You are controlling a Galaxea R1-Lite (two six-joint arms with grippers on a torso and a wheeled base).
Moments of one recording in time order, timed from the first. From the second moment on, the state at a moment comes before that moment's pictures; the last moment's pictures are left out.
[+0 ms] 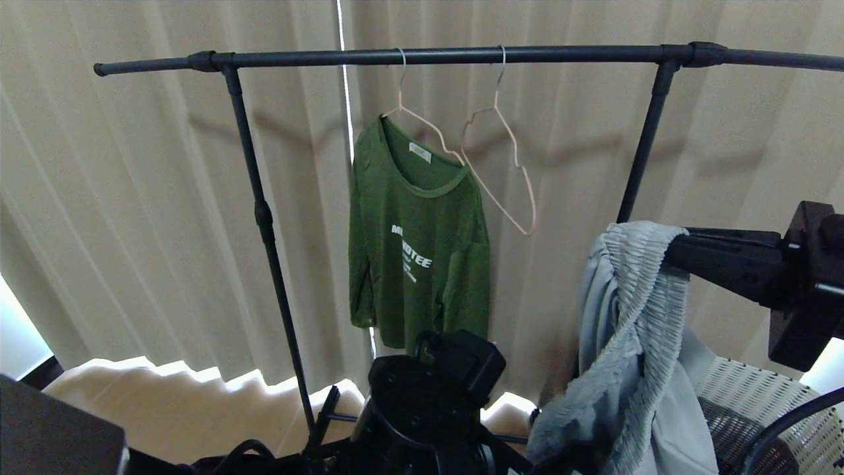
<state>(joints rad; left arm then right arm) -1.05 1.90 -0.70 -0.79 0.08 -0.31 0.61 1.17 -0.80 -0.24 0.18 -0.01</state>
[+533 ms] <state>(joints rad) -0.98 1.96 -0.65 -0.79 0.10 -0.31 0.61 1.16 -0.83 -0.24 0.18 -0.01</state>
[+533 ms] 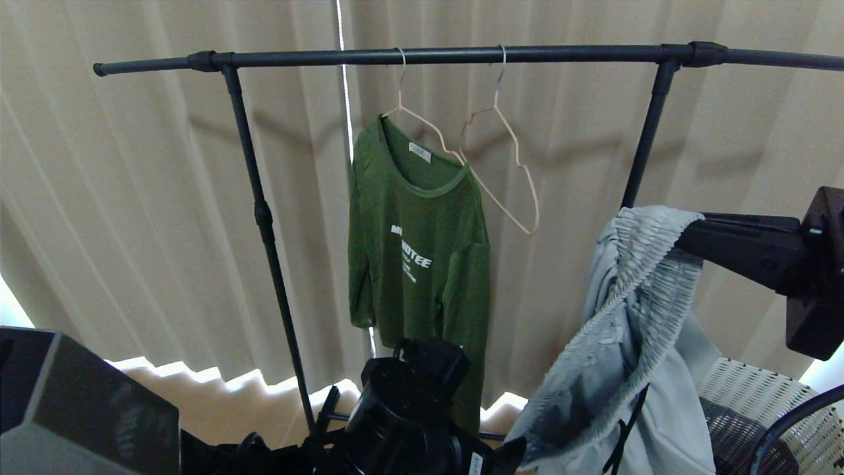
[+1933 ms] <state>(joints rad) -0.53 1.35 -0.77 -0.58 0.11 0.14 0.57 1.23 -0.82 -0.36 0.17 -0.02</state>
